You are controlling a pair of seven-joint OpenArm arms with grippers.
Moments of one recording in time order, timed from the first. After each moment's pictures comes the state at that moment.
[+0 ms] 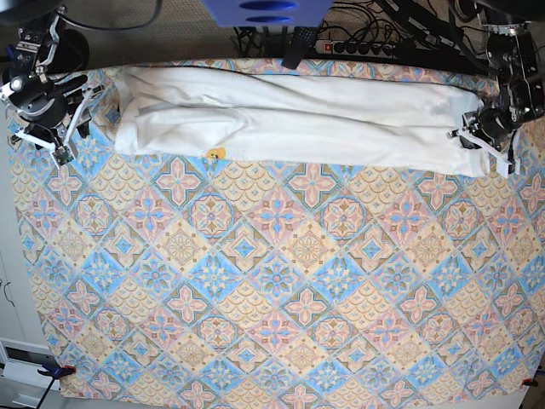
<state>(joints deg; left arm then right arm) 19.0 -26.5 -23.7 86.1 -37.1 -8.7 52.0 -26.3 18.0 30.8 109.1 7.8 41.5 -50.8</state>
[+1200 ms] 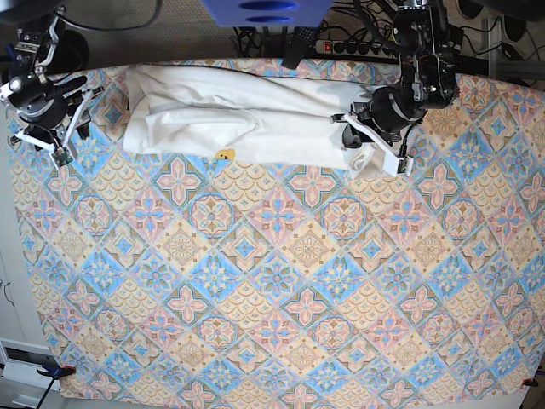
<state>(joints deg) 22.2 -4.1 -8.3 105.0 -30.1 -9.7 55.0 -26.3 18.0 31.0 109.2 8.1 41.5 -50.9</state>
